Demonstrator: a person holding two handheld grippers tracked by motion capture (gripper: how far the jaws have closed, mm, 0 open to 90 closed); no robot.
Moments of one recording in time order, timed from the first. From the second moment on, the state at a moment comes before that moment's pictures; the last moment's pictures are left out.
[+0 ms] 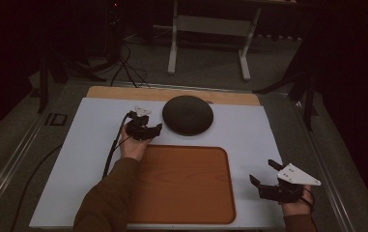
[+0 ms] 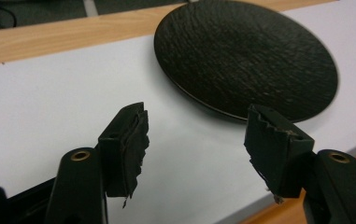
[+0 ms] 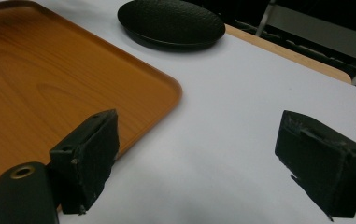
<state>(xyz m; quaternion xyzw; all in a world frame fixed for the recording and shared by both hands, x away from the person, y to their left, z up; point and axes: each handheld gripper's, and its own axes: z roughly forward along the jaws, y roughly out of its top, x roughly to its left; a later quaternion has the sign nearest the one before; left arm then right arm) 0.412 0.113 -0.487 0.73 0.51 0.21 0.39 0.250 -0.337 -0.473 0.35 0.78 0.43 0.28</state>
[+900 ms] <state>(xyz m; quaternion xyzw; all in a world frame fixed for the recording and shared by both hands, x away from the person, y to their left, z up) 0.463 0.082 -0.523 0.71 0.58 0.09 0.39 0.252 -0.336 -0.473 0.34 0.79 0.43 0.28</state>
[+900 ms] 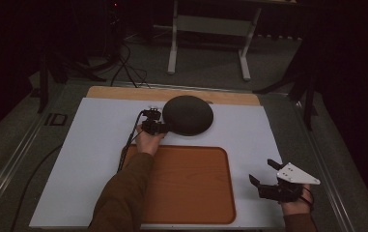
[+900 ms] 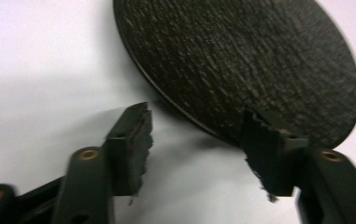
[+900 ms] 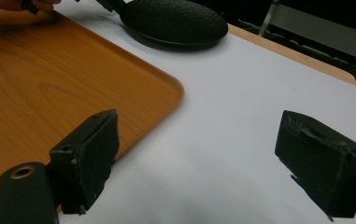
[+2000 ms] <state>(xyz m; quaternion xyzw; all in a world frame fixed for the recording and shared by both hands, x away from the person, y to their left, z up) 0.482 0.086 -0.535 0.56 0.67 -0.08 0.49 0.254 -0.335 -0.474 0.33 0.80 0.42 0.27</state>
